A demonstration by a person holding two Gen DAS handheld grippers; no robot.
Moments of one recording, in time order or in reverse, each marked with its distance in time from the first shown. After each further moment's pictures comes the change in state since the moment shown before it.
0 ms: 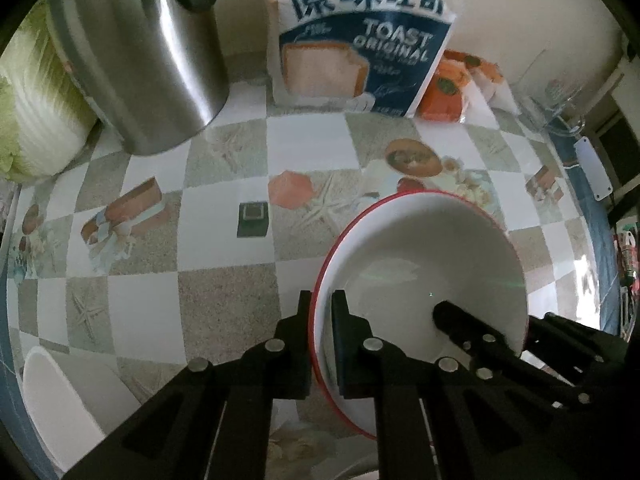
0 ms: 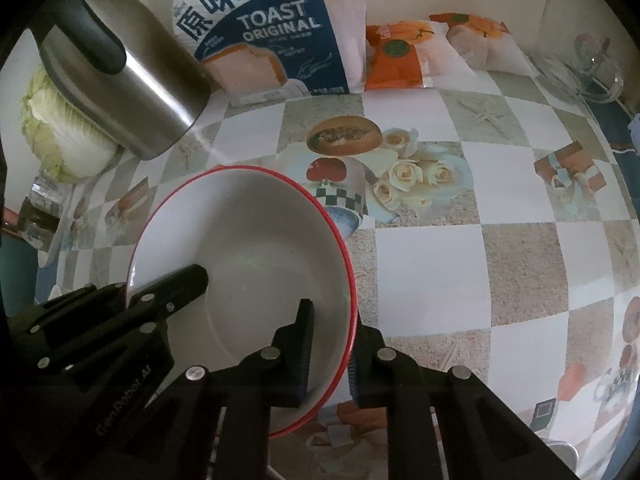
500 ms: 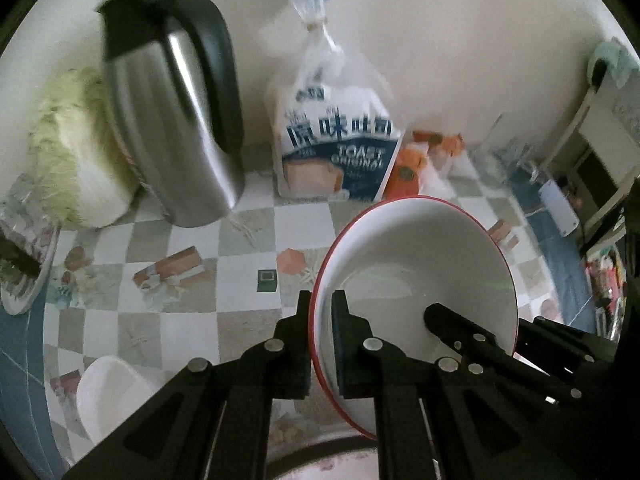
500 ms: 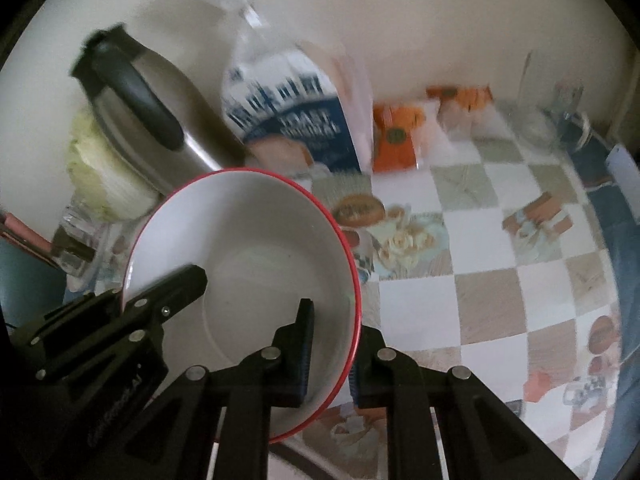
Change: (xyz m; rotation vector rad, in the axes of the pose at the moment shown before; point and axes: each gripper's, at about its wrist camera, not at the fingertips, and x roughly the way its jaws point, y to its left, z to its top) left arm -0.098 -0.006 0.006 -0.005 -0.201 0.001; right arm -0.084 0.008 0.003 -0.010 -0.166 0.036
